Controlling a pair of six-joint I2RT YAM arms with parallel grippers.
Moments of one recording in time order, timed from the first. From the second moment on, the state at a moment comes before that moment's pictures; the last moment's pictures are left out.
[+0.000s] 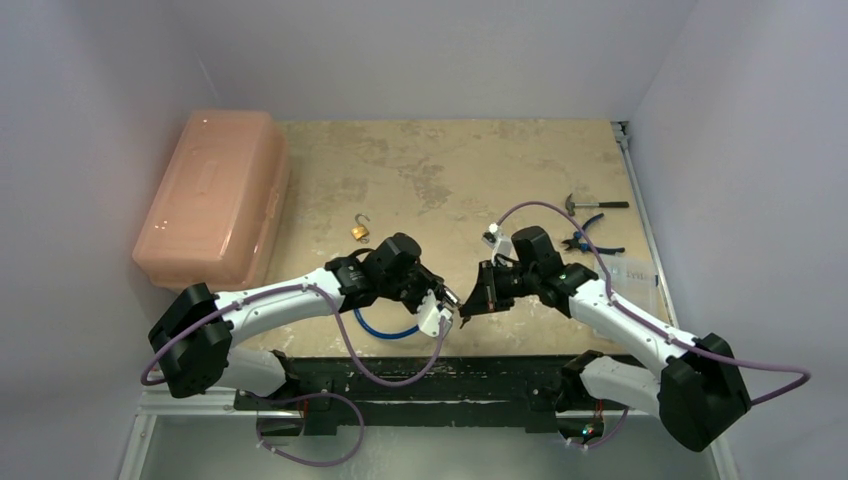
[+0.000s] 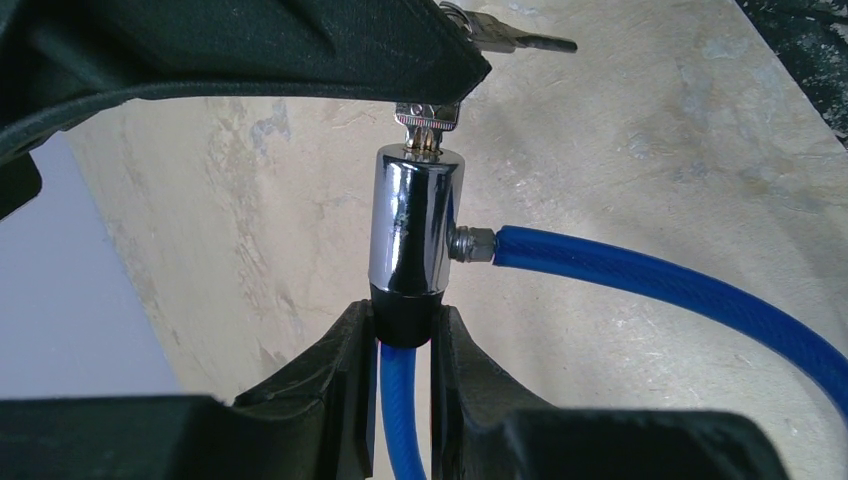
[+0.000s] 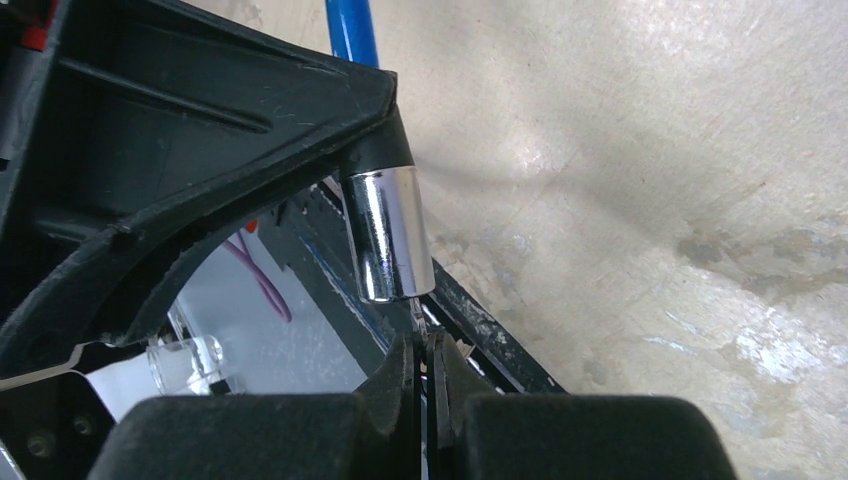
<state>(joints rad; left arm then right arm) -0.95 1.36 0.84 -0.26 0.36 1.31 0.54 1.10 0.61 -0.35 -0.63 0.56</state>
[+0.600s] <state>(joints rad) -0.98 1.30 0.76 -0.13 0.23 1.30 0.53 1.05 0.56 -0.22 -0.68 0.72</state>
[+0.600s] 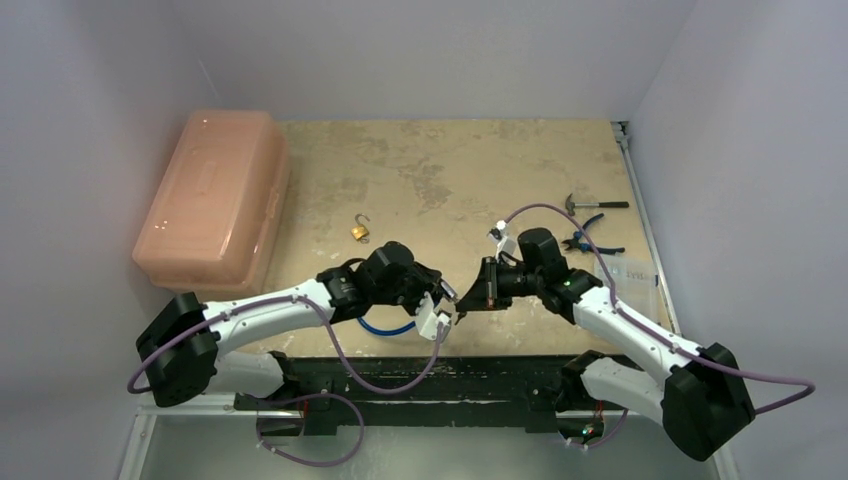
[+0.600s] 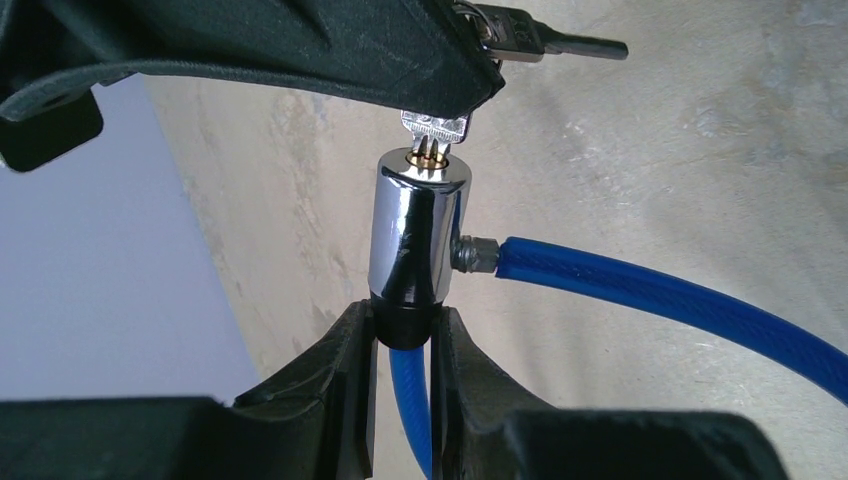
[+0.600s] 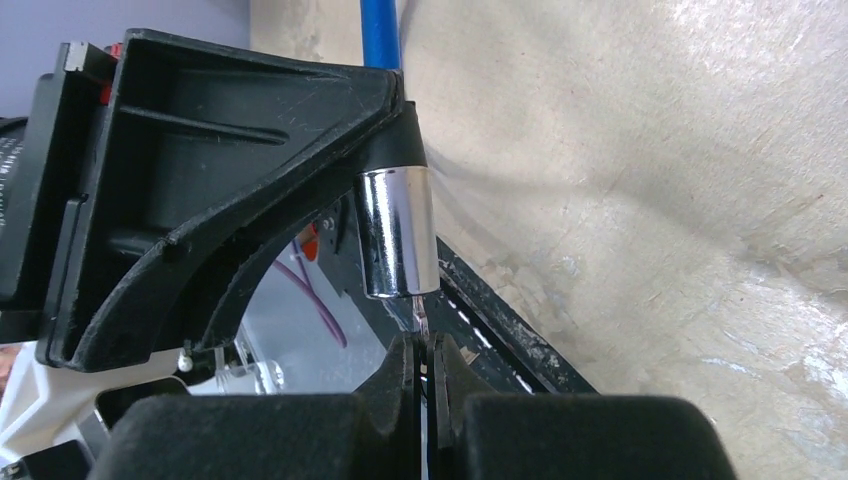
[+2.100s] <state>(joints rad) -0.99 1.12 0.60 0.66 -0.12 1.05 0.48 1.03 0.62 0.57 -0.71 1.44</state>
